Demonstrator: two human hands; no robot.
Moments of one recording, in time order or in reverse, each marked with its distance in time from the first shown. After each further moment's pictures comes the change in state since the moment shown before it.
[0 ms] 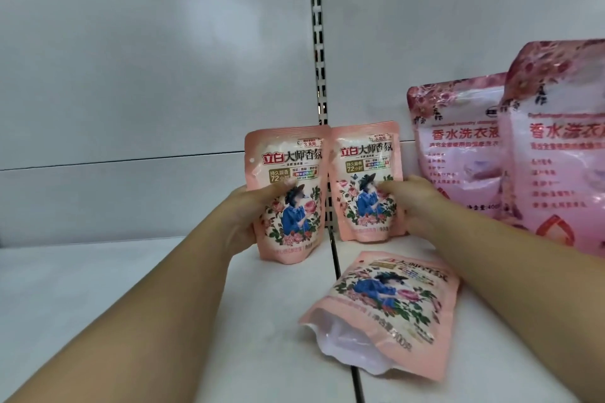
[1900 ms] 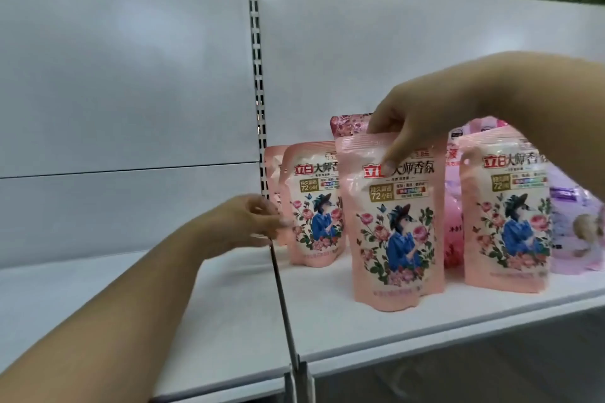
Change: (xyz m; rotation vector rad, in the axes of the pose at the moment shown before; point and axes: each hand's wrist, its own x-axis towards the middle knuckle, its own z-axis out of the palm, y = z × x) left_hand -0.017 0.009 0.038 0.325 -0.415 0.098; right_hand -0.156 -0.150 -0.061 -1.649 -0.301 -0.388
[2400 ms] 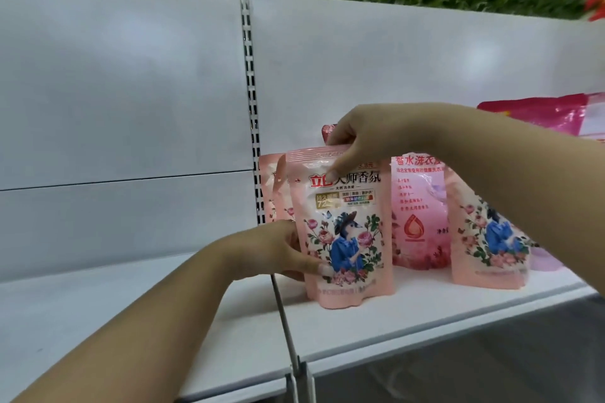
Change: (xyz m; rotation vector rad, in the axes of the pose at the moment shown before) left_hand -0.025 0.019 0.047 0.247 -0.366 0.022; right_hand 0.019 -0.013 0.023 0.222 0.212 -0.017
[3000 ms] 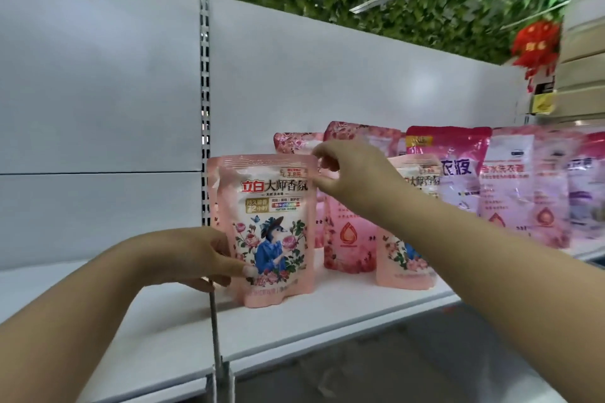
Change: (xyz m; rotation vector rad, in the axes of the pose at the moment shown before) left_hand -0.017 0.000 -0.012 0.159 0.072 -0.247; right_hand -0.034 0.019 0.038 -0.062 0.427 0.013
